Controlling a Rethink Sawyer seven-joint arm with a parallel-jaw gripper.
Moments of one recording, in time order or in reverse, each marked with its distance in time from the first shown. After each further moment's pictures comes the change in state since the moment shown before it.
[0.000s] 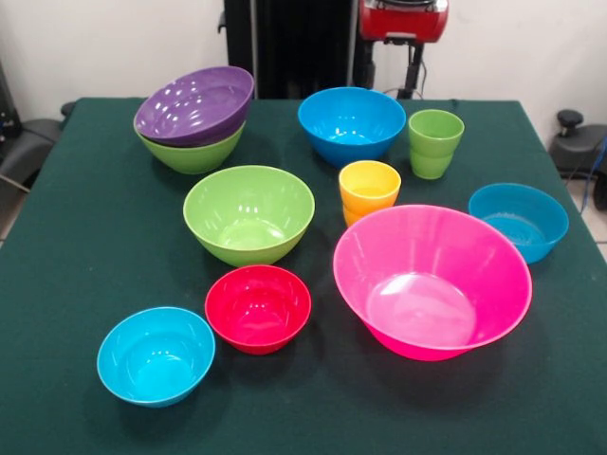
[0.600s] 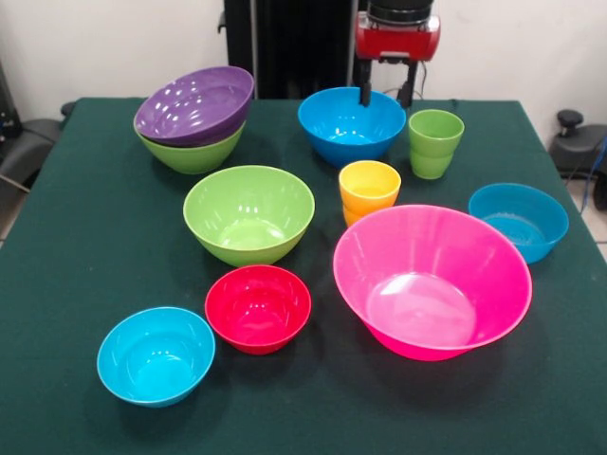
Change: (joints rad) arm 0.002 0.102 -0.032 0.006 0.002 -0.152 0.000
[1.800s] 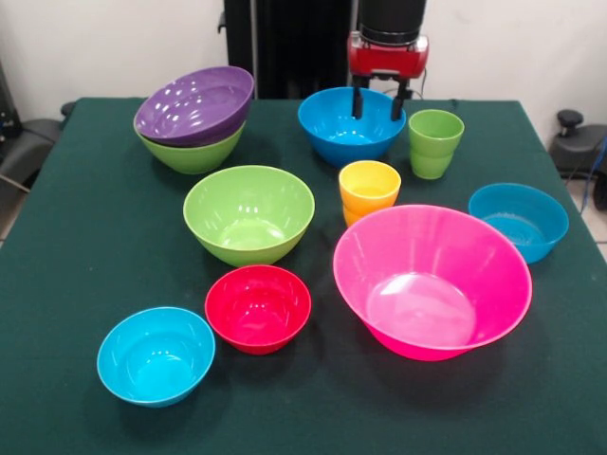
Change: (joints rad) arm 0.027 0.091 -0.053 -0.001 0.001 -0.069 0.000
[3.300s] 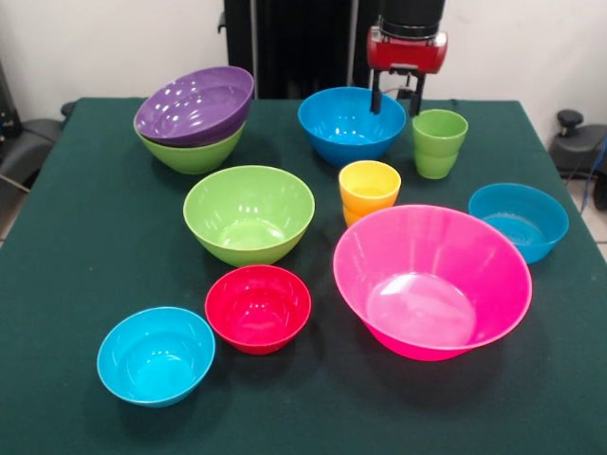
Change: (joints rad) arm 0.088 0.011 -0.033 0.046 0.061 -0.097 0.053
